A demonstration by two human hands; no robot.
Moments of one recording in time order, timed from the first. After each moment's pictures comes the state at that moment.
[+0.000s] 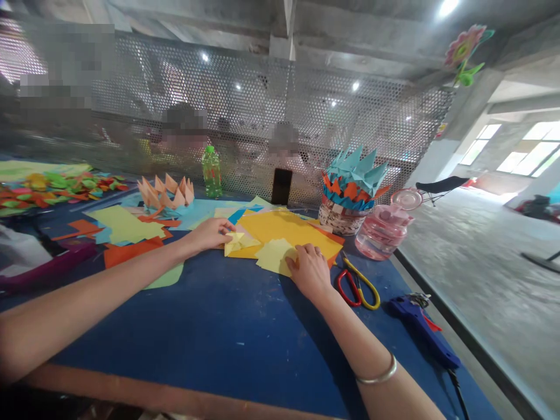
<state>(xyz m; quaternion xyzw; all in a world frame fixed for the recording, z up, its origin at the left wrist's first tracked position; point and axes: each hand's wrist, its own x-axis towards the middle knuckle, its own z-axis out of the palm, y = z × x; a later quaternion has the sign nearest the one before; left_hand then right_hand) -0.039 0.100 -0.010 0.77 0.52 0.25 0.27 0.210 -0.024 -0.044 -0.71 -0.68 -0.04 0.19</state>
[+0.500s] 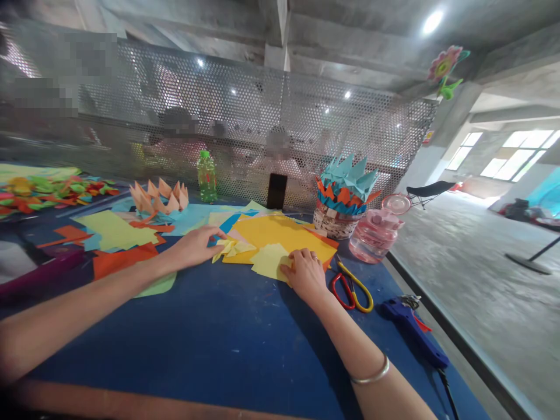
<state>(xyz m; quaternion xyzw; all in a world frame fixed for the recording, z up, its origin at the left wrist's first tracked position) -0.049 0.068 0.005 0.84 0.48 0.22 0.13 0.213 -0.022 -0.044 -0.71 -0.67 -0.02 0.19</state>
